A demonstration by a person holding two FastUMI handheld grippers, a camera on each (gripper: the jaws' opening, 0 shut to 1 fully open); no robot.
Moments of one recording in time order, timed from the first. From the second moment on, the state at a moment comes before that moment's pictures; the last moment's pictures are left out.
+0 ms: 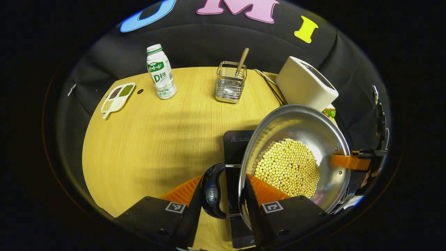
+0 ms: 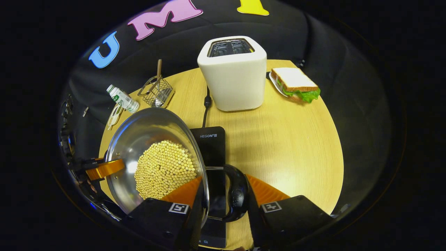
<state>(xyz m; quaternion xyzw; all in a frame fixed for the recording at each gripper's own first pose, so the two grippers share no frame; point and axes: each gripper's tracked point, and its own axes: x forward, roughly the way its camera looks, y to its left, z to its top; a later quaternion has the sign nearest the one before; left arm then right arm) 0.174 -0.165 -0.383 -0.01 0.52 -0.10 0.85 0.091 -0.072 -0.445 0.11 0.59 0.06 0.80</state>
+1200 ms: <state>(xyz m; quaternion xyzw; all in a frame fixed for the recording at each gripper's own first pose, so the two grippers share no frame) 0.152 -0.142 -0.248 0.00 0.35 -0.09 0.93 0.108 -0.085 -0.297 0.05 0.40 0.03 0.92</state>
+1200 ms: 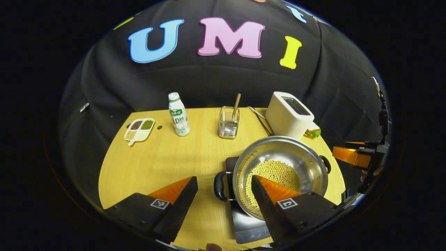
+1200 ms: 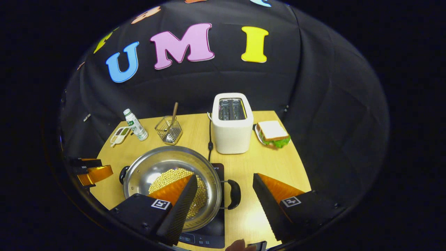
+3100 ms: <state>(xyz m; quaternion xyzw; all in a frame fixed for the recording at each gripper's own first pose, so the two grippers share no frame) 0.036 -0.022 0.007 -0.01 0.00 -0.04 1.00 0.031 -0.021 0.007 0.03 0.02 0.00 1.00</state>
